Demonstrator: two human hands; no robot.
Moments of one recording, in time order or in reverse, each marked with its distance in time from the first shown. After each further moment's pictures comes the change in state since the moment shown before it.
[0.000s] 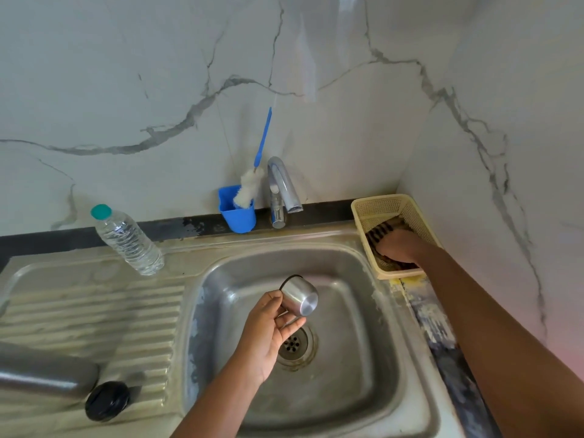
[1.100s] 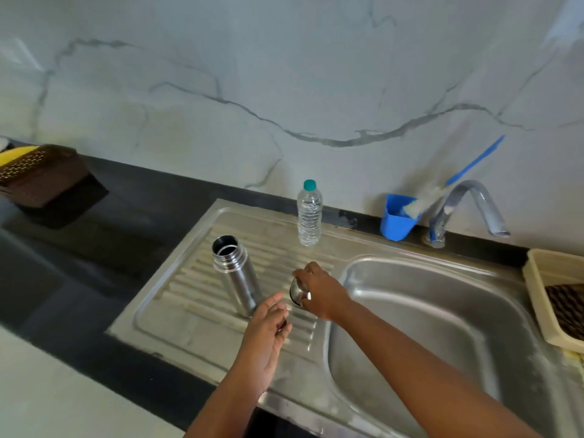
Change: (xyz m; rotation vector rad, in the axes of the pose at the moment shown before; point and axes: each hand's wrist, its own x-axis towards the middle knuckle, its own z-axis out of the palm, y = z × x) left_hand -0.114 0.065 -0.218 -0.132 0.346 0.310; right_hand -0.111 -0.343 0.238 -0.180 -0.137 -0.904
